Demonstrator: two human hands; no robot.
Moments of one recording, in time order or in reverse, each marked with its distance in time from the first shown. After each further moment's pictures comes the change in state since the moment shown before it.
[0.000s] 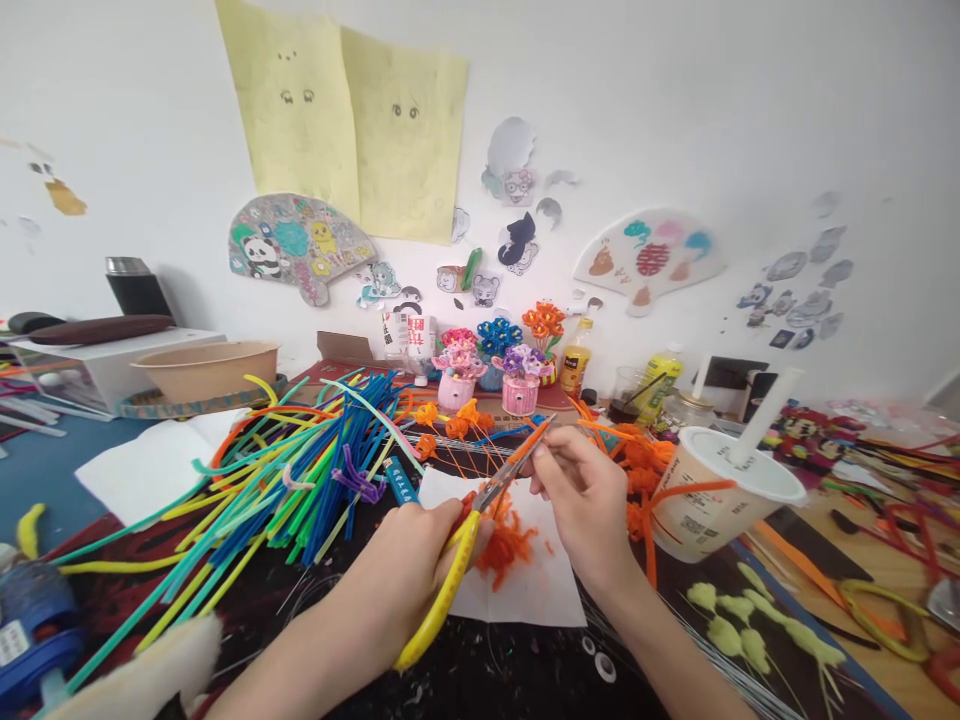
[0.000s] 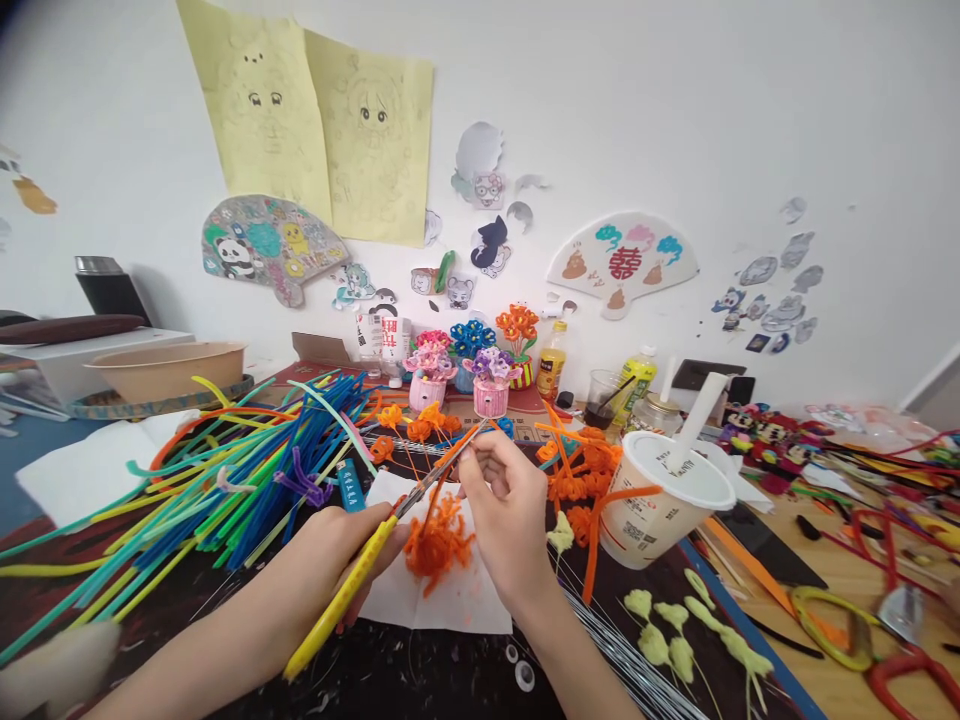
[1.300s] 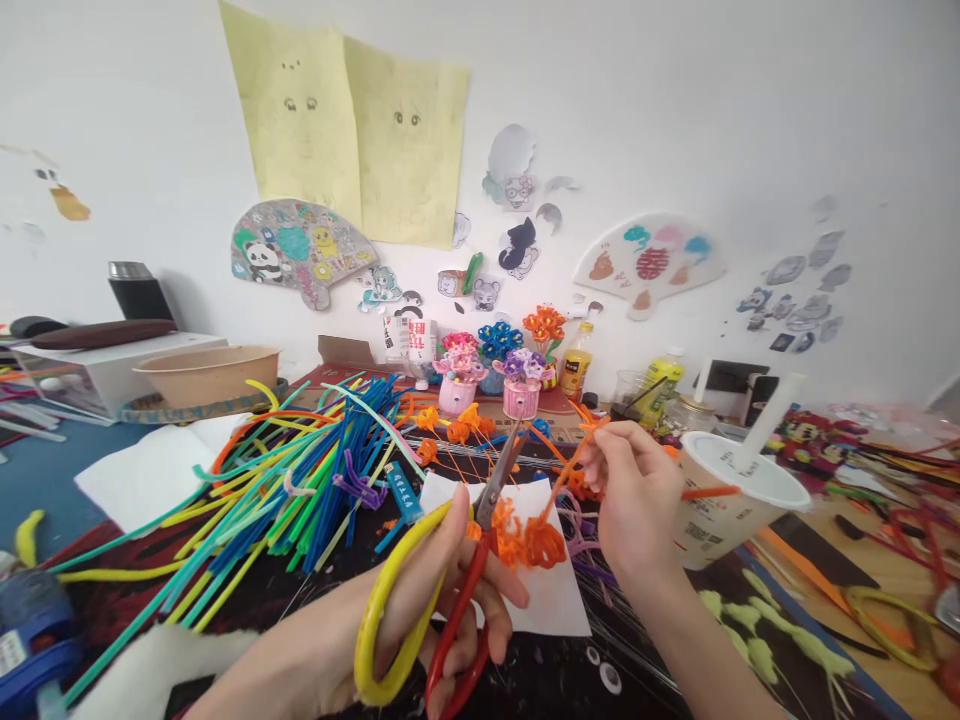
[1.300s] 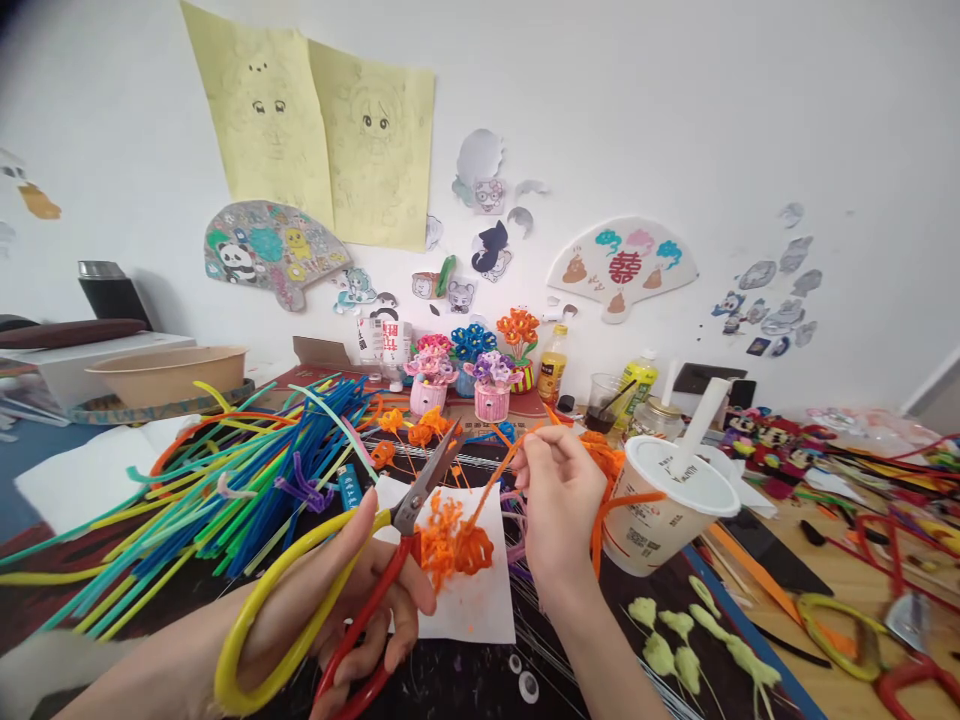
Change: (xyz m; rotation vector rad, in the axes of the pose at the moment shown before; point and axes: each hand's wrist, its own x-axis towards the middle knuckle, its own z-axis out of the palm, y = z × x) left_hand -0.007 0.005 0.006 -1.240 -0.511 -0.226; right_hand 0.019 0.006 -0.020 0.163 0.385 0.088
